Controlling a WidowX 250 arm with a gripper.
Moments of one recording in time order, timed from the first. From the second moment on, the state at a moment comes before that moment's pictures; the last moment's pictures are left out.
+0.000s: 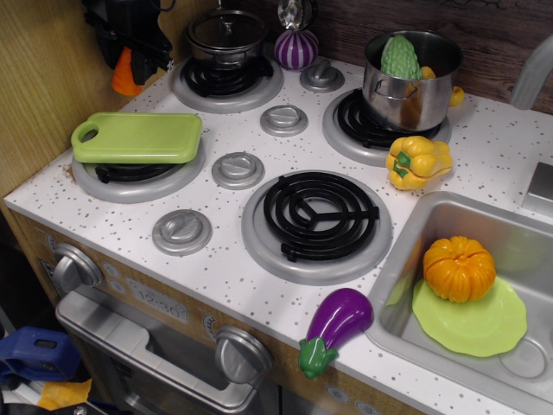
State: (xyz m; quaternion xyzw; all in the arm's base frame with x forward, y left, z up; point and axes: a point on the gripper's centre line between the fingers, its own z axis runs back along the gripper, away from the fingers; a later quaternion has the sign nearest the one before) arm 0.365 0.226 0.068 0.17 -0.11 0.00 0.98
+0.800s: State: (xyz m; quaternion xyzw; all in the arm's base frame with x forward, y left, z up) arm 0.347 0.171 0.062 0.13 -0.11 0.06 0.98
